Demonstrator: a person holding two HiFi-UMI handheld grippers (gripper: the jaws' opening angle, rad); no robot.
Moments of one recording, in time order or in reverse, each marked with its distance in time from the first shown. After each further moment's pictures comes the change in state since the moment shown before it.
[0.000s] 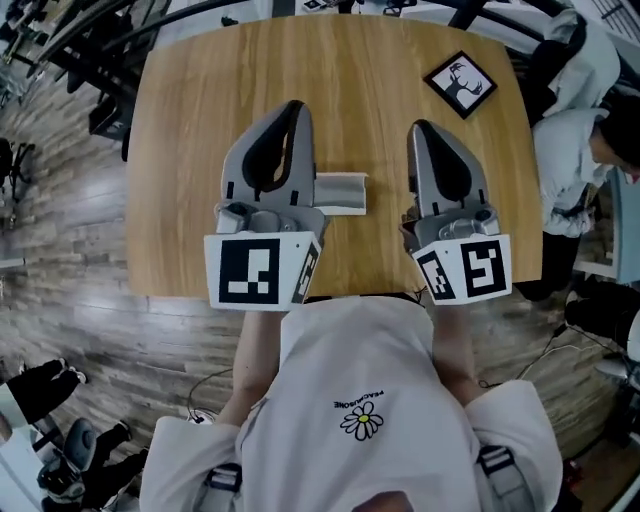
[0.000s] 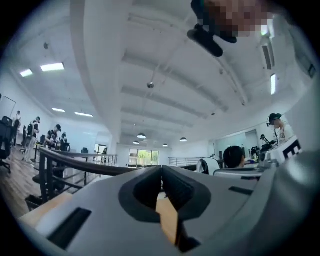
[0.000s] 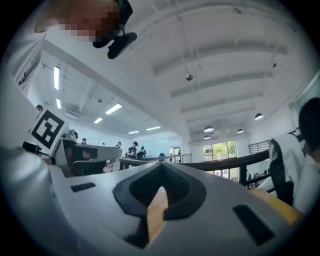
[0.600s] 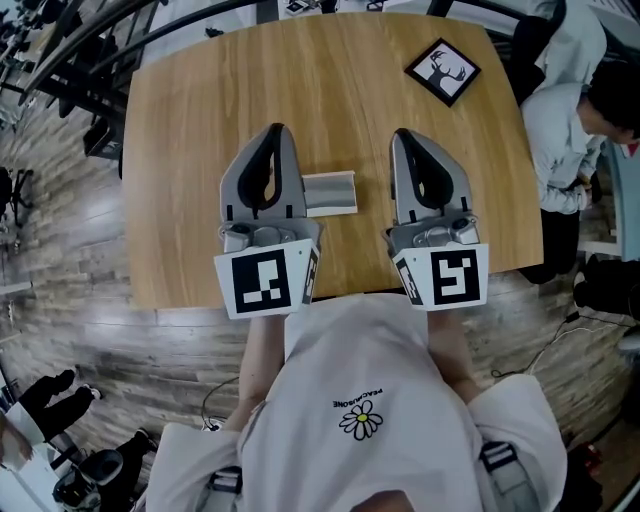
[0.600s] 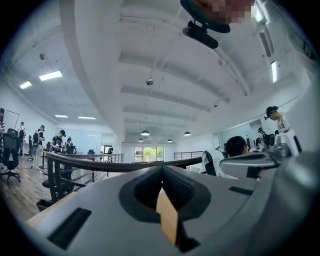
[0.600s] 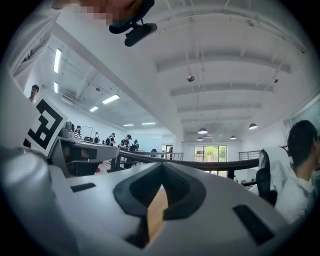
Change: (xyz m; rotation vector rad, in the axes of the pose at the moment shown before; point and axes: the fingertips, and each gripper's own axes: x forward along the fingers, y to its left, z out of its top) left arm -0.004 -0.012 -0.025 0.074 0.040 0.056; right arm -0.020 -0.004 -0.007 -0.118 0.023 -0.089
